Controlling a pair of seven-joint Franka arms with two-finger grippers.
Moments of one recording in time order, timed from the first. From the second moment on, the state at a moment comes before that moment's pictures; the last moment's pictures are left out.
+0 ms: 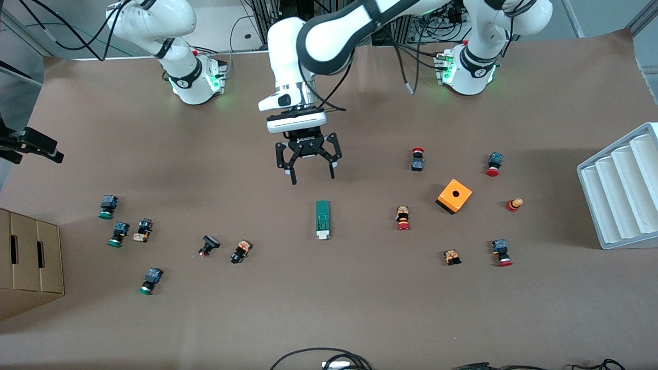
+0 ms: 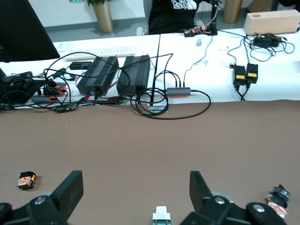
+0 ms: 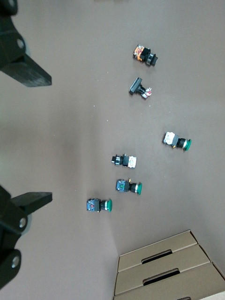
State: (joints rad) left arm -0.67 0.48 -0.43 -1.50 1.21 2.01 -1.58; right arm 0.05 -0.09 -0.22 -1.70 0.02 1.62 -0.12
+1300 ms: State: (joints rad) left arm -0.42 0.19 -0.23 -1.40 0.35 2.07 -0.67; right arm 0.05 -0.09 -0.22 -1.67 0.02 1.62 -0.10
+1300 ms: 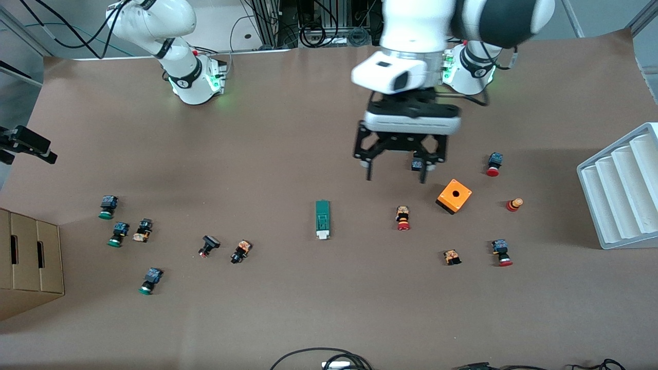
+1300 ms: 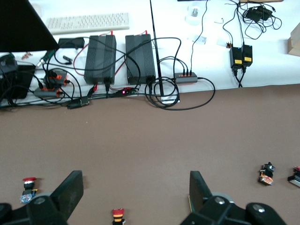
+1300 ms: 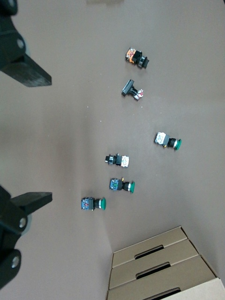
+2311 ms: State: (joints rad) left arm -0.30 0.16 0.07 -1.42 0.01 1.89 -0.28; right arm 0.05 -0.09 -0.16 -1.67 0.02 1.62 -0.09
